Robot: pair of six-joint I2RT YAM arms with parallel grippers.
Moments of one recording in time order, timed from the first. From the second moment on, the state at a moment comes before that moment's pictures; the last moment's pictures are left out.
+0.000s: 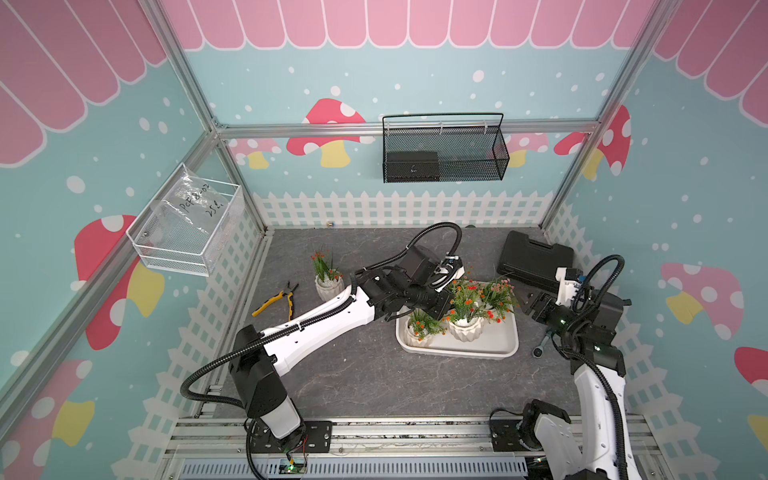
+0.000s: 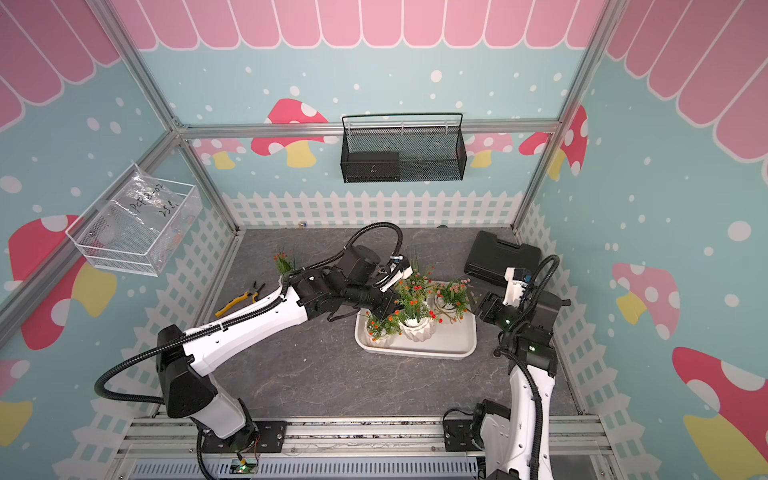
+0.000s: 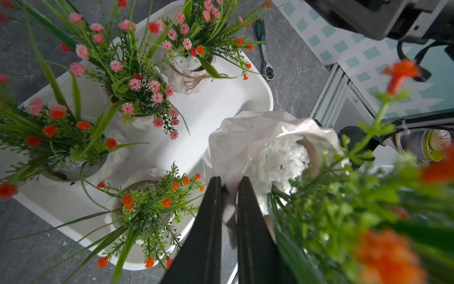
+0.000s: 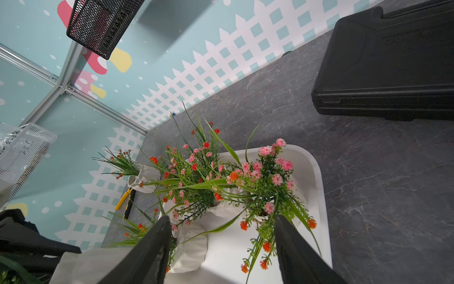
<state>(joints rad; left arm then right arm) -0.91 1.66 1.58 -0.63 0.29 -0.26 -0.40 0.79 0.67 -0.36 -0.78 0.34</state>
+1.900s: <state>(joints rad) -0.95 2.00 1.56 -0.51 -0.01 -0.24 -0.41 0.80 0.59 -0.27 -0.80 0.35</state>
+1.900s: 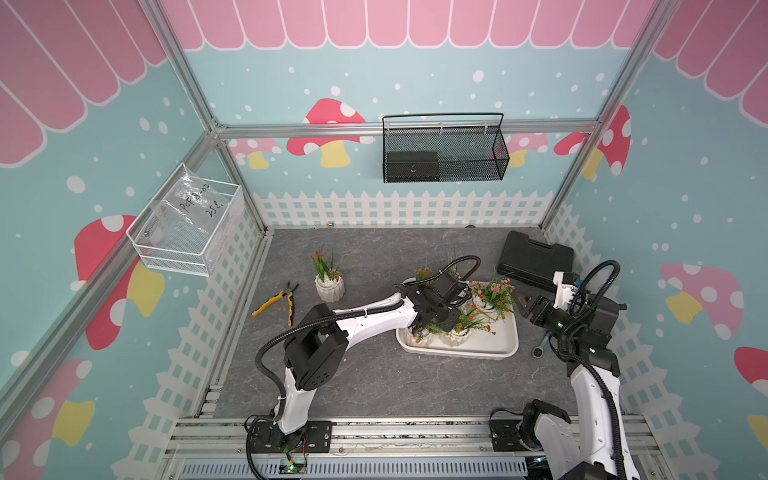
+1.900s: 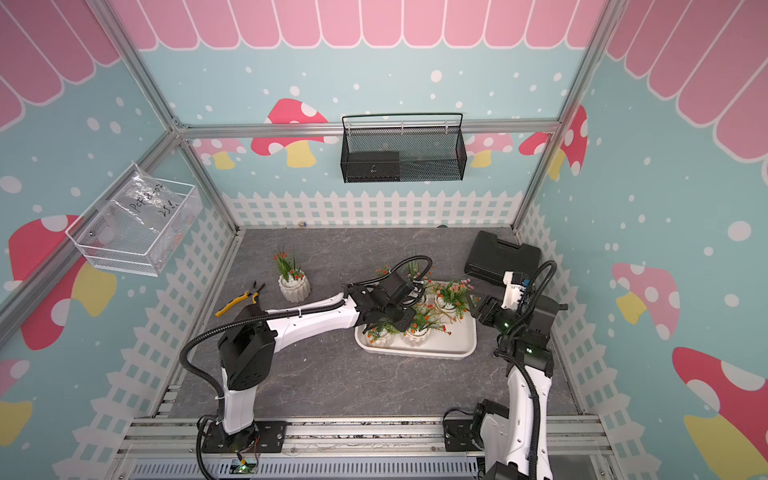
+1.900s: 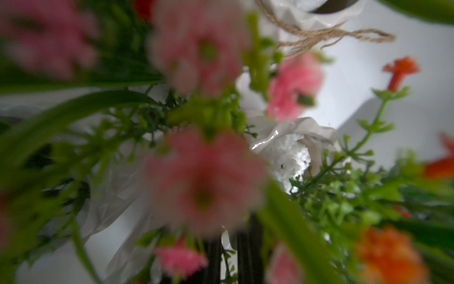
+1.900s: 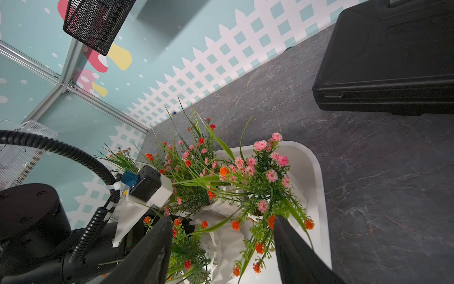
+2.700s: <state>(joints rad) -0.95 1.90 1.49 -0.46 -0.10 -0.25 -0.41 0.80 0.59 -0.26 -0.80 0.34</state>
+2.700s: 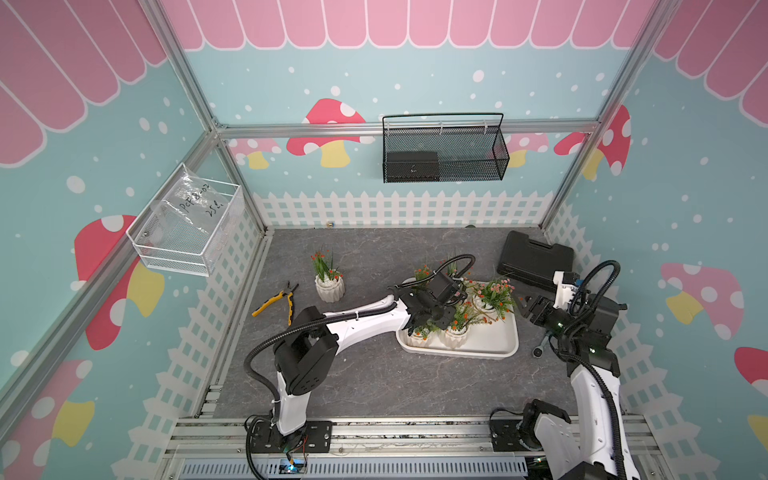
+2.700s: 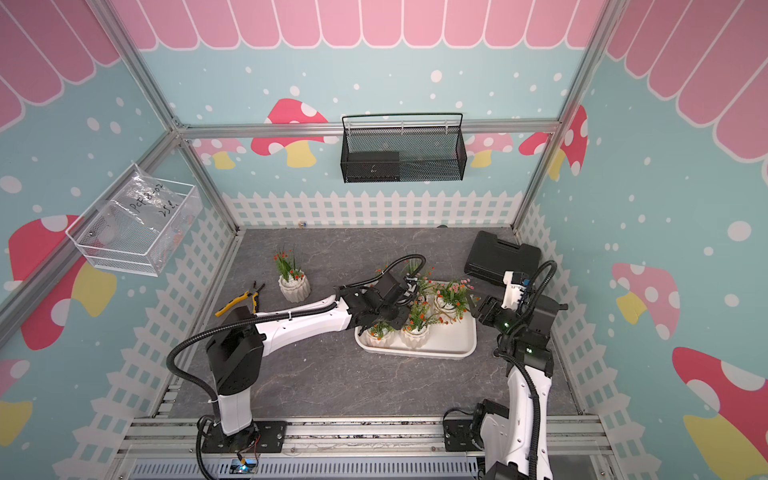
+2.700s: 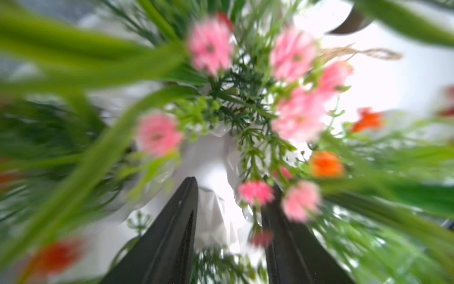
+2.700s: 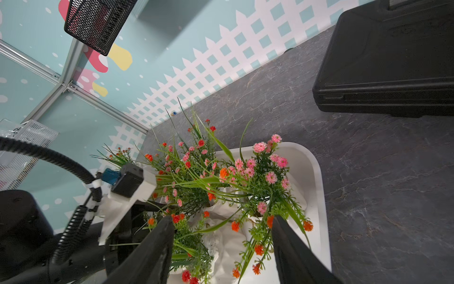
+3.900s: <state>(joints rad) -0.45 1.00 0.80 -0.42 -0.16 -0.56 0.16 1.05 0.80 -0.25 -0.55 0.18</state>
